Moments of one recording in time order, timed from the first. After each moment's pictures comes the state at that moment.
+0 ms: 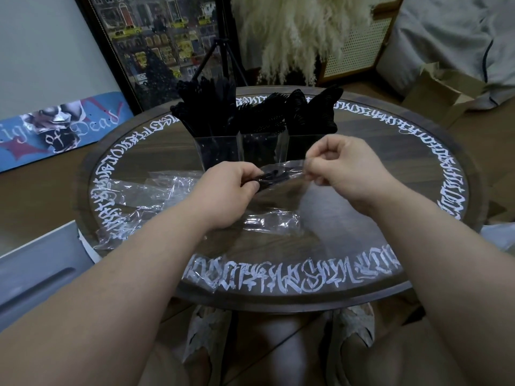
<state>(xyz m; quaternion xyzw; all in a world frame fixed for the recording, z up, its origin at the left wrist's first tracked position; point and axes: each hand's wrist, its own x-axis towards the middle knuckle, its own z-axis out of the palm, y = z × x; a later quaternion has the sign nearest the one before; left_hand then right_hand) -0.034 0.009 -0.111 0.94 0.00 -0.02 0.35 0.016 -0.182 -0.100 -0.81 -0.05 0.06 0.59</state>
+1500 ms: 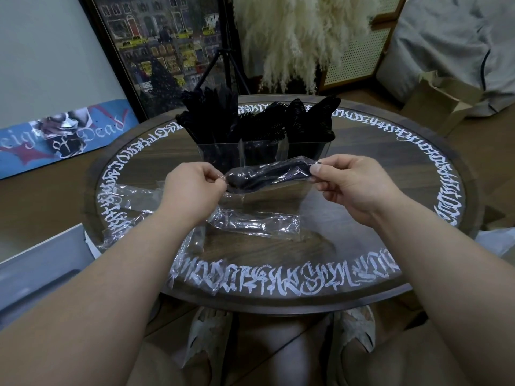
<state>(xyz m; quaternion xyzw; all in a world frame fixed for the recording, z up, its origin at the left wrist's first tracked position) -0.035 0.037 -0.111 0.92 0.18 0.08 0.33 0.009 -0.194 -0.102 -0.70 0.03 0.14 0.70</state>
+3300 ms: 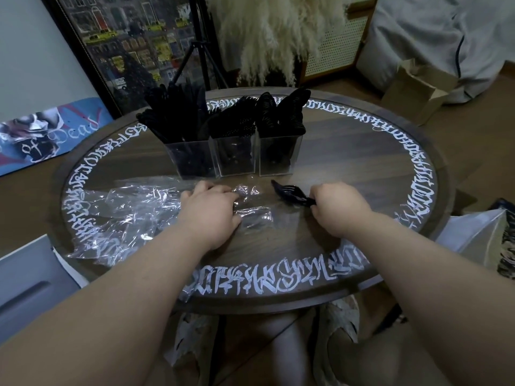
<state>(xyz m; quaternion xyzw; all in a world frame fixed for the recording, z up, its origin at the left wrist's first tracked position) -0.023 -0.009 -0.154 1.00 -0.01 -0.07 0.00 0.024 -0.229 -0.156 -0.99 -0.14 0.09 0.00</state>
